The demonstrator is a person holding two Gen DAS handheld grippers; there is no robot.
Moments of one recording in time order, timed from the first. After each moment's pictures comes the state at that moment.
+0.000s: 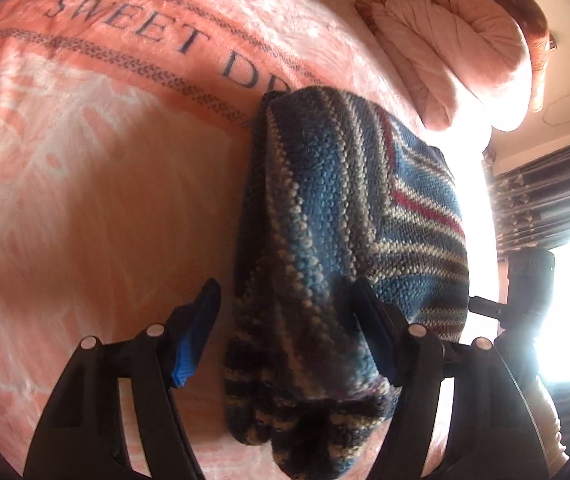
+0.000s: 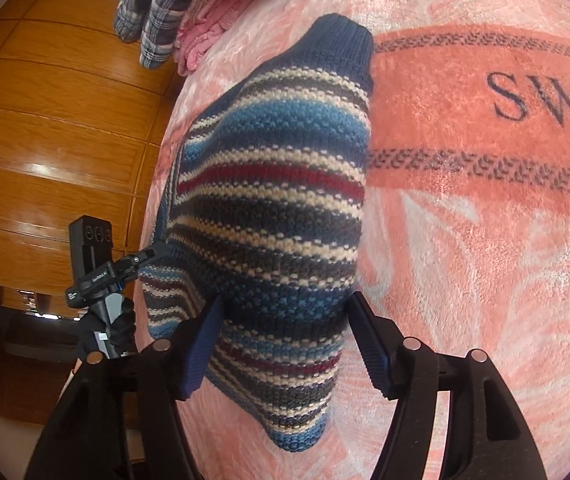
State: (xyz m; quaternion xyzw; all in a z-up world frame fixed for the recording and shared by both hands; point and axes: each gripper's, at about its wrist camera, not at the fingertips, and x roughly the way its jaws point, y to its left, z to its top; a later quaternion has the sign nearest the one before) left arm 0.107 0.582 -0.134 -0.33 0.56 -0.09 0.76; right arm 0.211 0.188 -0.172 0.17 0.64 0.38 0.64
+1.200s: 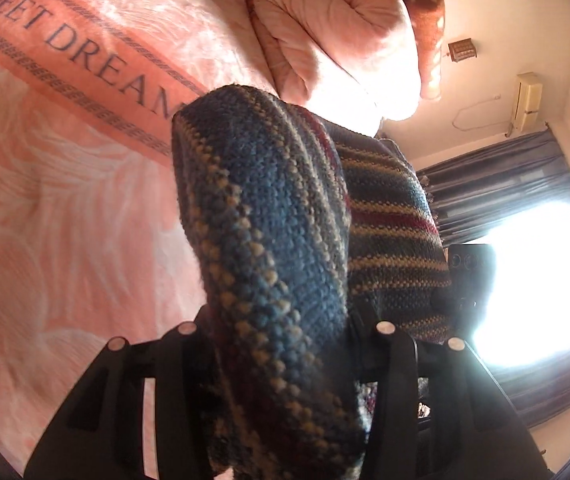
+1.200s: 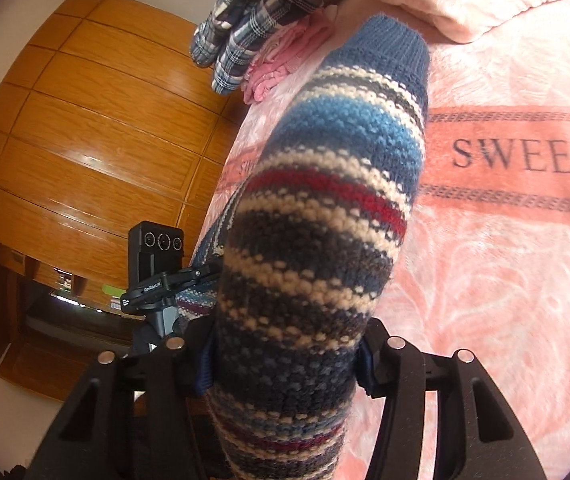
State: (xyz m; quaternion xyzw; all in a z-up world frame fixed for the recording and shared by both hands) left arm 0.103 0.399 -0.064 -0.40 0.49 -0.21 0.75; right arm 0.161 0.065 -0.057 0.20 0.57 0.45 0.66
